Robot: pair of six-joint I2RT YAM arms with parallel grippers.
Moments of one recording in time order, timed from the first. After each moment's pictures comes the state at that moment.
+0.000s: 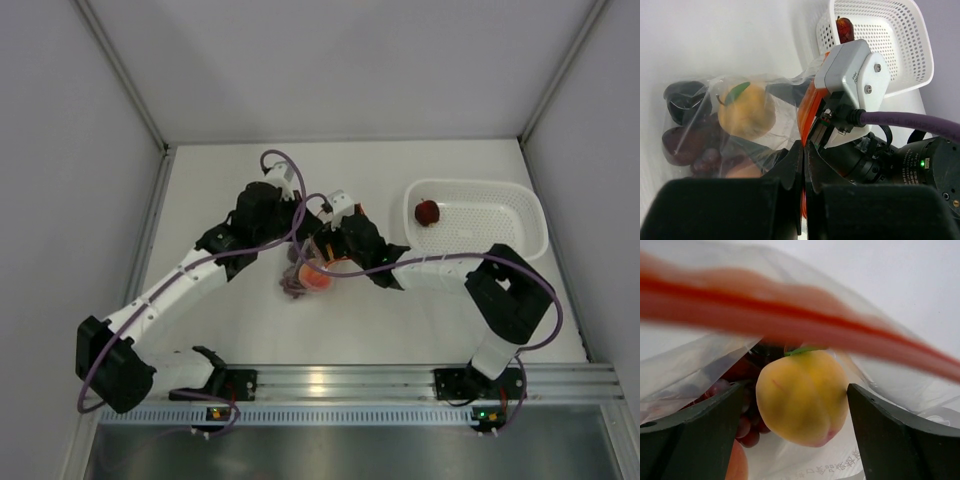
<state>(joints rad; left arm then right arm) -0.61 1.22 1.04 -0.25 0.11 -0.59 0.87 1.69 0.93 0.36 0.23 0.12</state>
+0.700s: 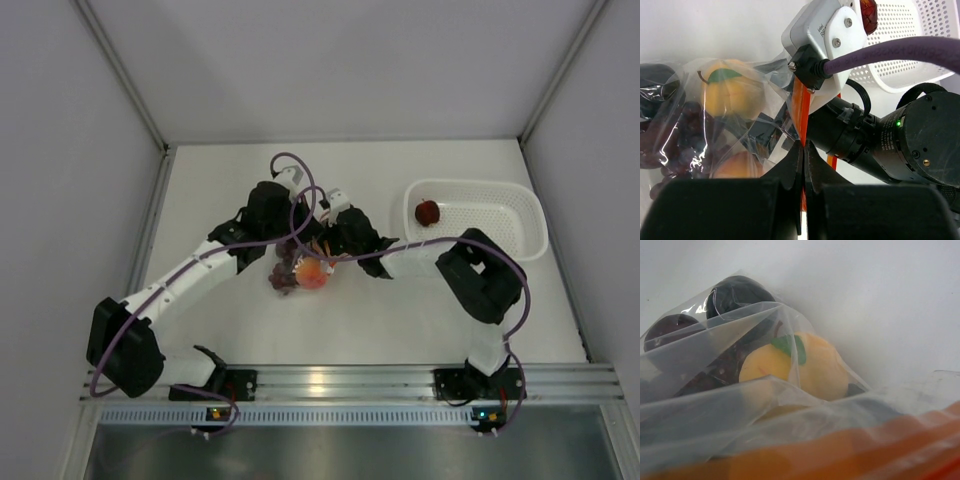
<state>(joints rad) -0.59 1.33 1.04 -0.25 0.14 -0.58 0.79 1.88 1.02 0.39 0.12 0.16</state>
